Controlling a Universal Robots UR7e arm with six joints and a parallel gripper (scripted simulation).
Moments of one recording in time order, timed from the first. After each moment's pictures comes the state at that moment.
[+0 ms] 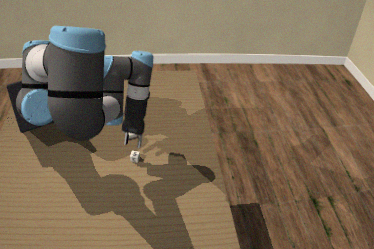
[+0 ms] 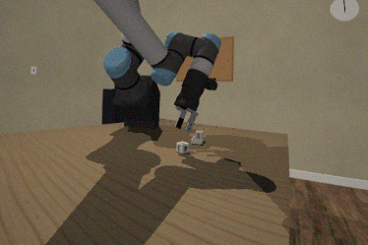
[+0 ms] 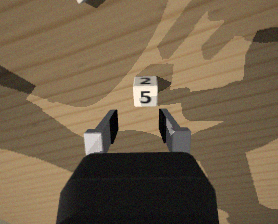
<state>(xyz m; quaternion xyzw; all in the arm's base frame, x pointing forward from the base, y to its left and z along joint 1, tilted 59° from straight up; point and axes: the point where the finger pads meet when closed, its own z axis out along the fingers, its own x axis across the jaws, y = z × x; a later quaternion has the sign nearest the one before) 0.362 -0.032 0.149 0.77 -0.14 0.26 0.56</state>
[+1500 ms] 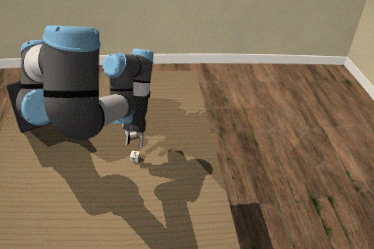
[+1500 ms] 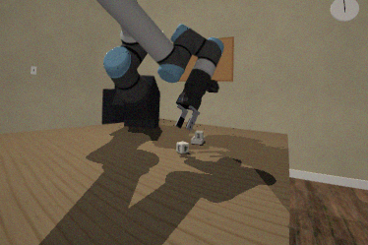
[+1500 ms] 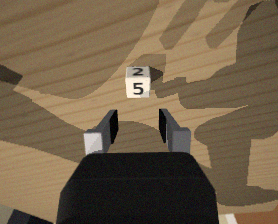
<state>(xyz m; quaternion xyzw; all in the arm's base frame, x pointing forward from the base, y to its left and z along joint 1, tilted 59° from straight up) 0.364 -0.029 0.156 0.74 -0.14 0.27 0.61</state>
